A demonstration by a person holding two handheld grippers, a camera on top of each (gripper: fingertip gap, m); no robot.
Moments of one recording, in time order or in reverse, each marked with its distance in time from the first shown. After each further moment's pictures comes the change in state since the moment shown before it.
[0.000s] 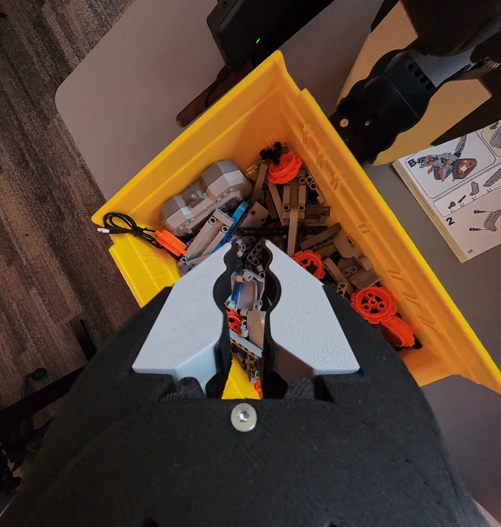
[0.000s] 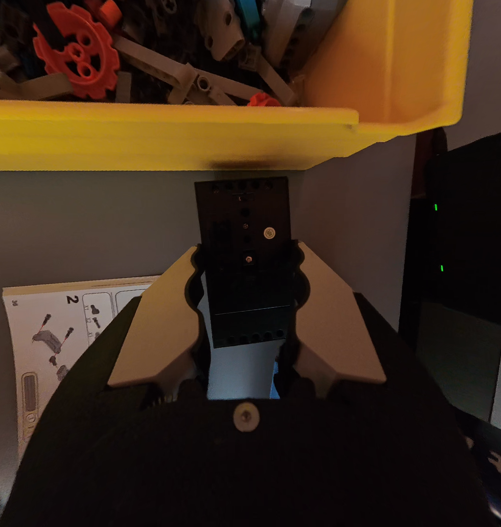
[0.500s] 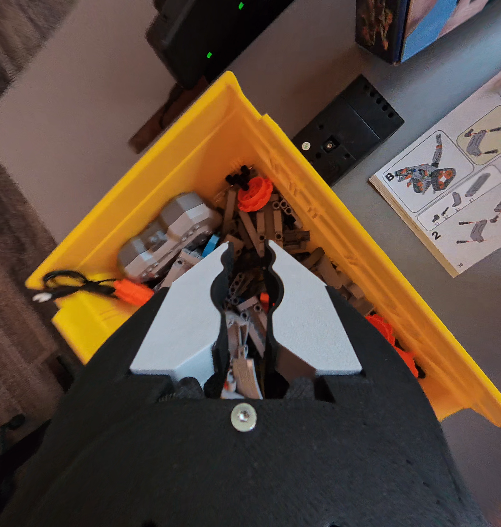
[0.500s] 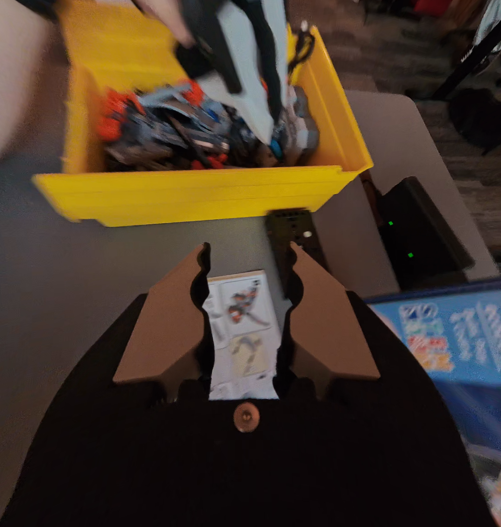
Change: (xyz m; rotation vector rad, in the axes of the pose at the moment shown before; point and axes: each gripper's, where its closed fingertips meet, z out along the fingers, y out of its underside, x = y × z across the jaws) left arm 0.023 -0.016 0.042 0.012 0.122 0.060; right arm -0.065 -0.017 -0.114 0.452 0.101 0.096
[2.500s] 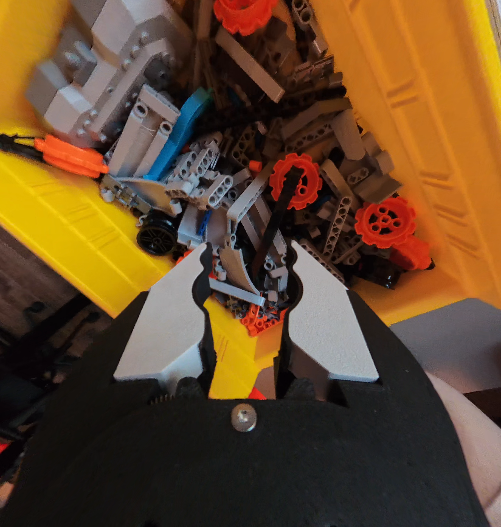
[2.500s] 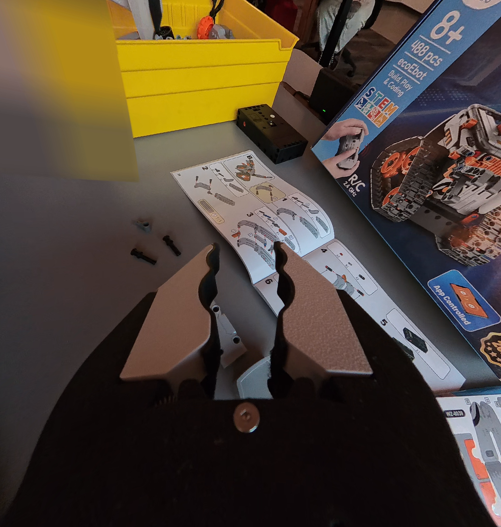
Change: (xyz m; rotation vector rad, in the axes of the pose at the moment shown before) left arm 0.009 0.098 -0.021 -0.427 0.016 -0.031; right arm -0.070 0.130 -0.125 0.109 0.361 0.198
